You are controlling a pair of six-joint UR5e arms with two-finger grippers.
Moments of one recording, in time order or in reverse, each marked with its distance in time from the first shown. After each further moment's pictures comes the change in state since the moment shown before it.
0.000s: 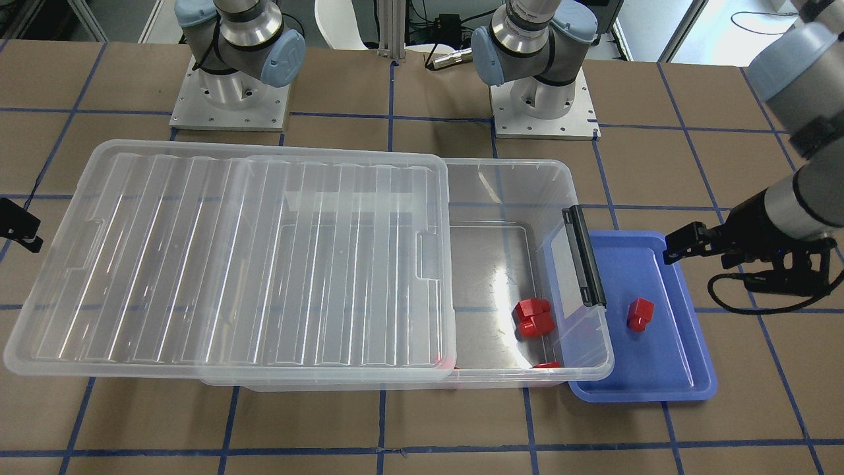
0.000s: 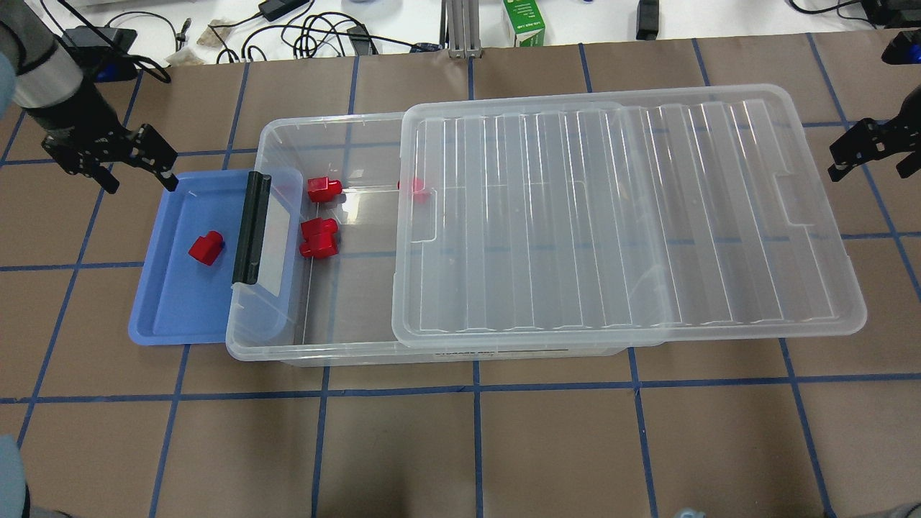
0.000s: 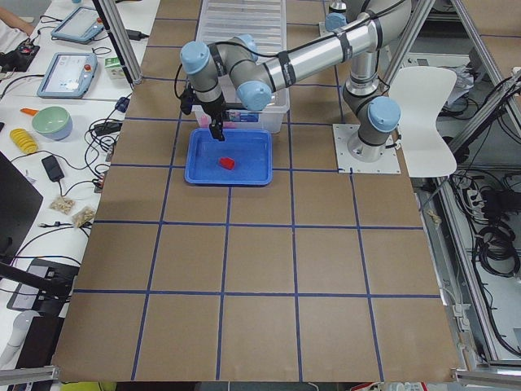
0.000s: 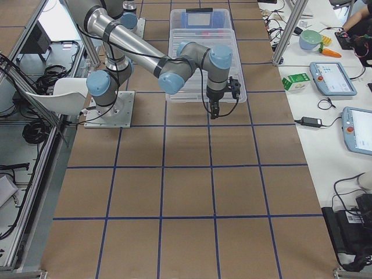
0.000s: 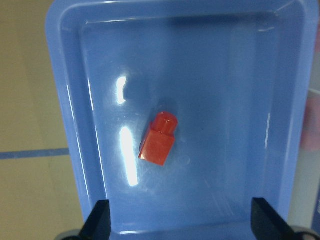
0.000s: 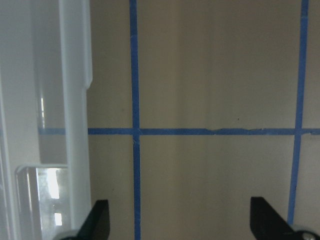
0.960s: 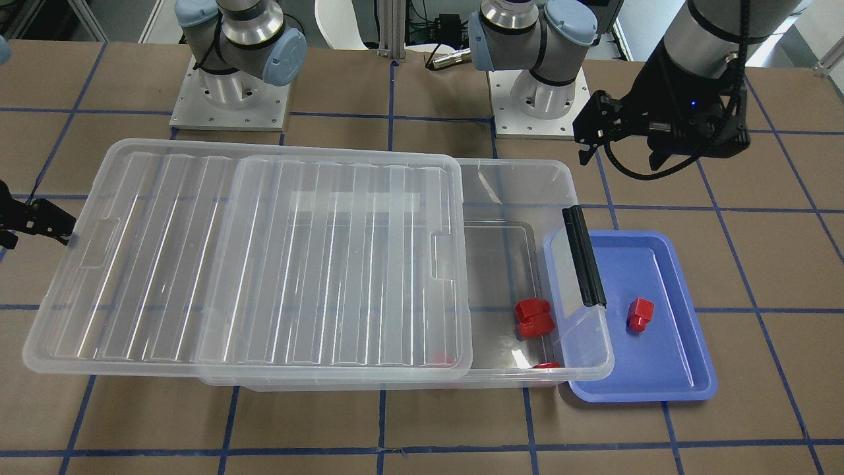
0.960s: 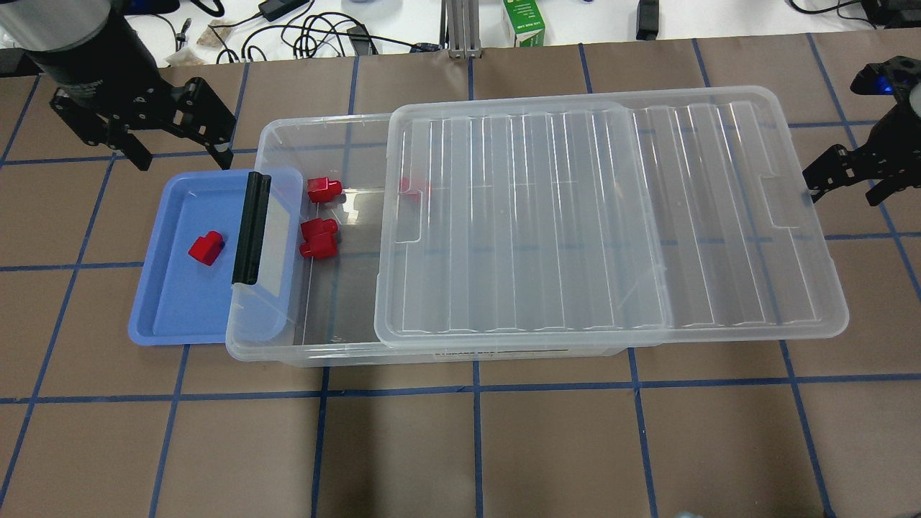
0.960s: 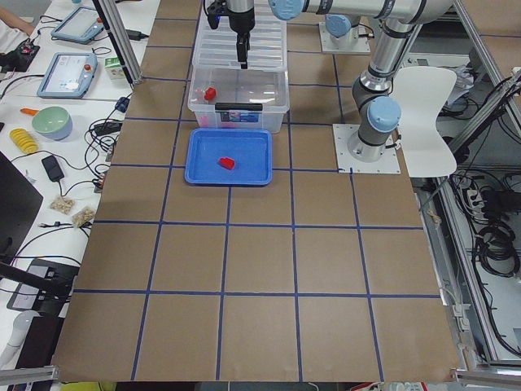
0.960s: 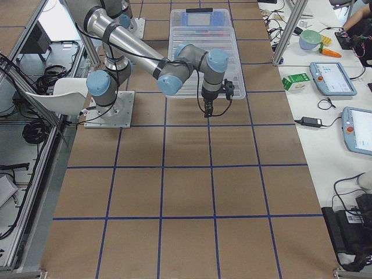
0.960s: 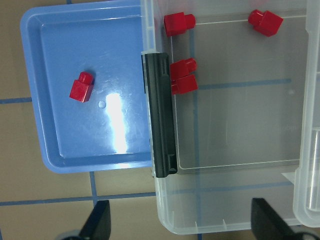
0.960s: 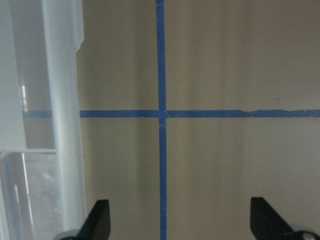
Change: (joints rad) left arm -0.268 0.230 0.000 -0.162 -0.020 -0.289; right arm 0.039 -0.014 0.065 0.000 0.016 0.037
